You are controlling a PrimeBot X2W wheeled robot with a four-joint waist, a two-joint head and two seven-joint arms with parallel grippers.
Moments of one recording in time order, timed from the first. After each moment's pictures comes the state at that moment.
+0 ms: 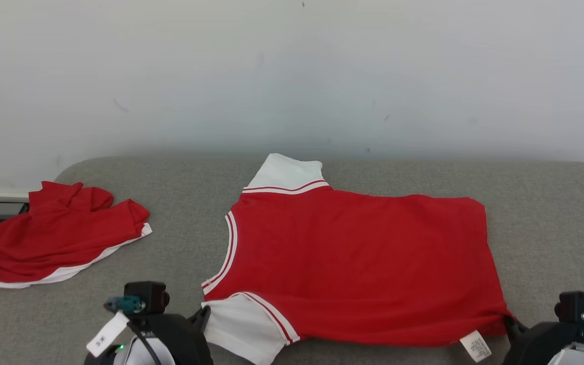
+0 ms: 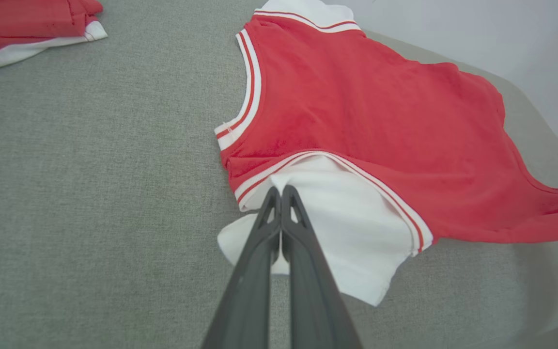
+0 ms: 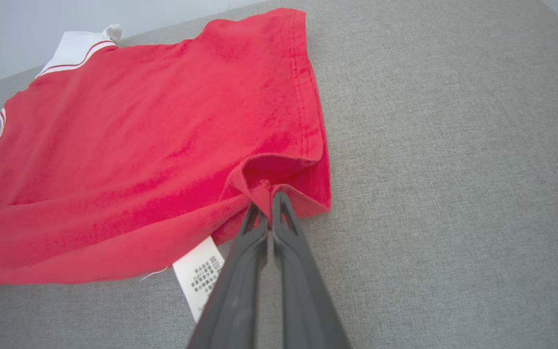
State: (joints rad) left arm -0.17 0.13 -0.38 0.30 -0.47 0.05 0.38; right arm 0.12 -0.12 -0.12 0.04 0.38 -0.10 0.48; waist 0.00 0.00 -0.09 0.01
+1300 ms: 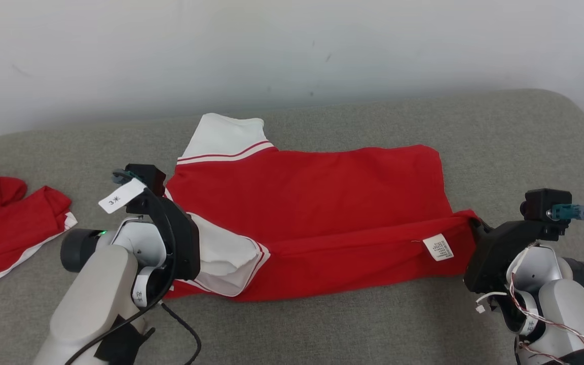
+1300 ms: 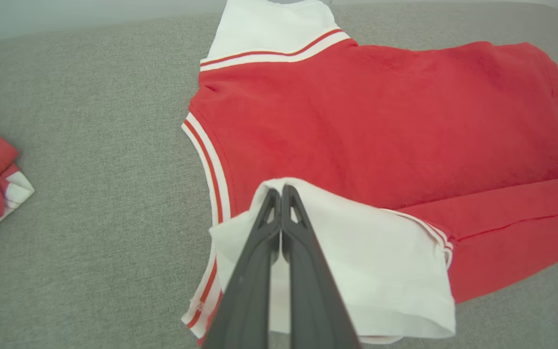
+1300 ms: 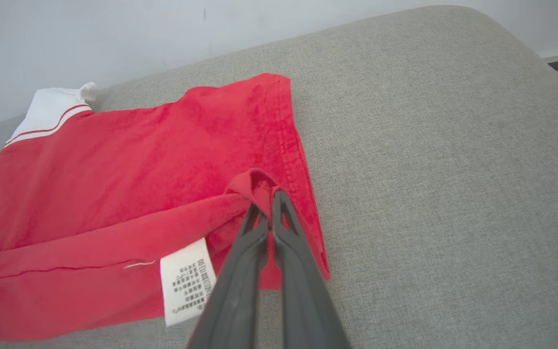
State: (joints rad) left arm -0.65 0.14 -0.43 0.62 -0.38 0.02 0.53; right arm -0.28 -0.09 -0.03 0.21 0.35 -0.11 0.49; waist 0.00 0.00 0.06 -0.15
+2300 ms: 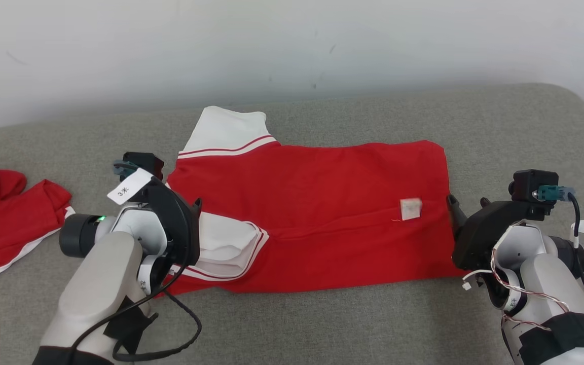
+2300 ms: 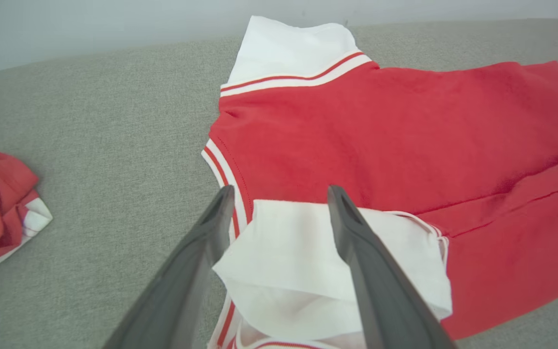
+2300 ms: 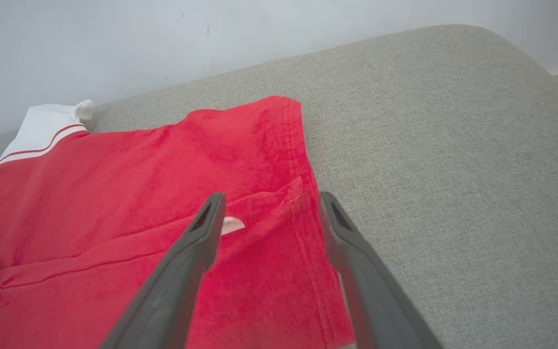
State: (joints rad) left arm -0.75 0.10 -0.44 0.82 -0.34 0.00 0.37; right arm -0.43 -0.08 0.00 0.45 0.35 -0.09 0.35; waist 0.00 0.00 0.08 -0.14
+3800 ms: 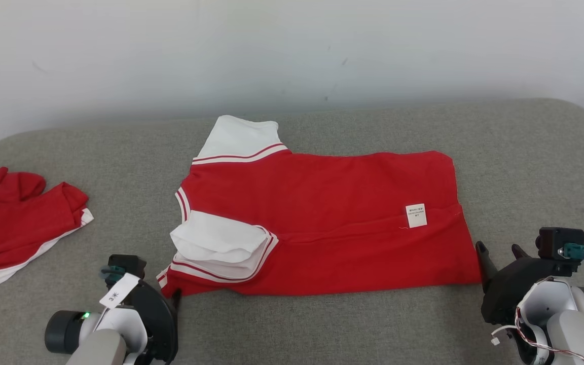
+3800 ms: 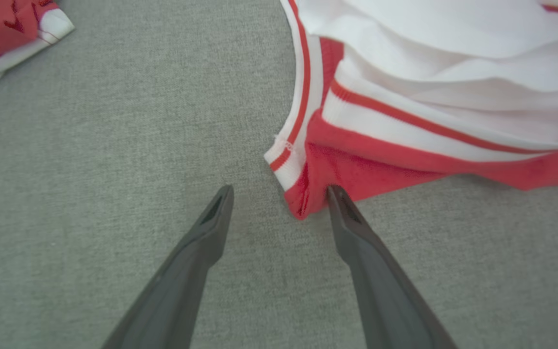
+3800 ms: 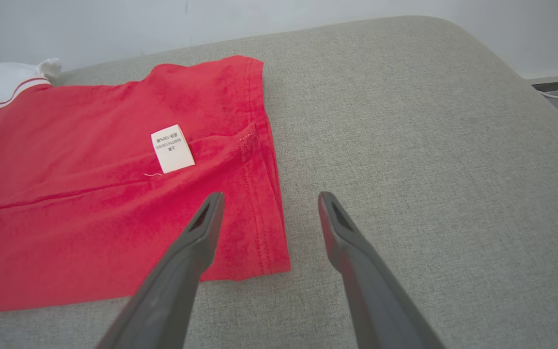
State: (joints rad) left arm -0.48 0.18 -0.46 0.83 -0.34 -0.03 0.21; right arm -0.21 -0.15 -0.03 0.35 0.32 -0.06 0.27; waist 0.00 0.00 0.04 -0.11
